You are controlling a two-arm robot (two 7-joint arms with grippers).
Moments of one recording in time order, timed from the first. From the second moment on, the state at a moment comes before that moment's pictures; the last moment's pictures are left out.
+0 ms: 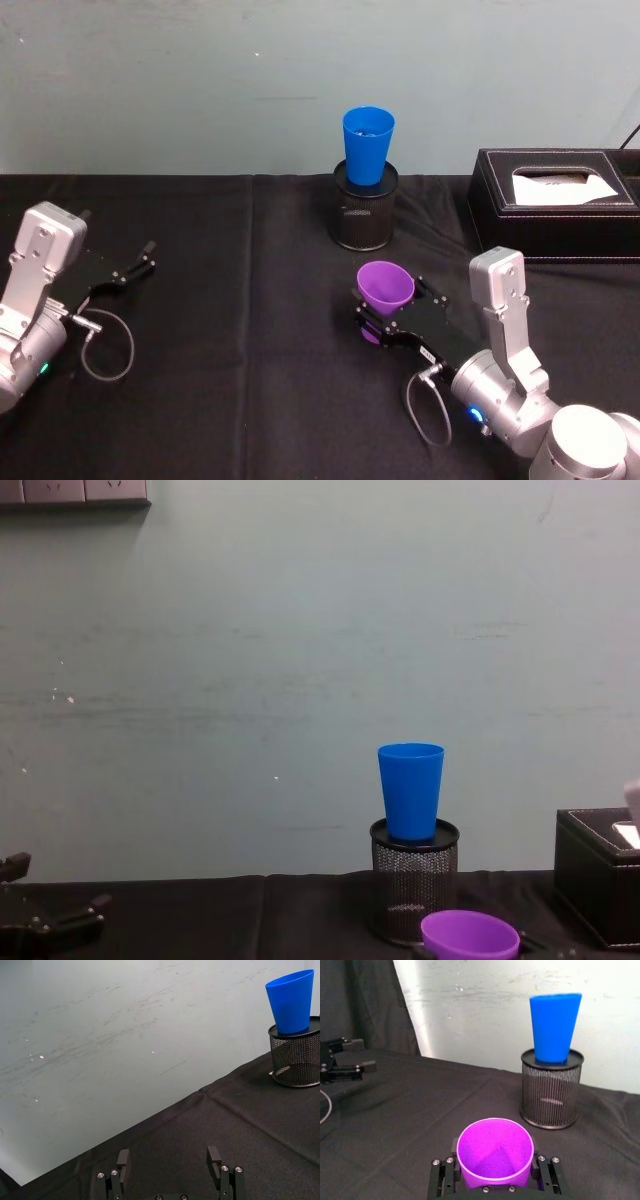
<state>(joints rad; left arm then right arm) -0.20 0.60 0.45 -1.41 -0.25 -0.12 0.03 0.15 0.32 -0.44 -1.35 0.35 -0.15 0.24</state>
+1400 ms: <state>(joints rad) -0.20 0.60 0.45 -1.41 -0.25 -0.12 0.03 0.13 0.35 -0.35 -1.61 0.34 0.05 0.24</state>
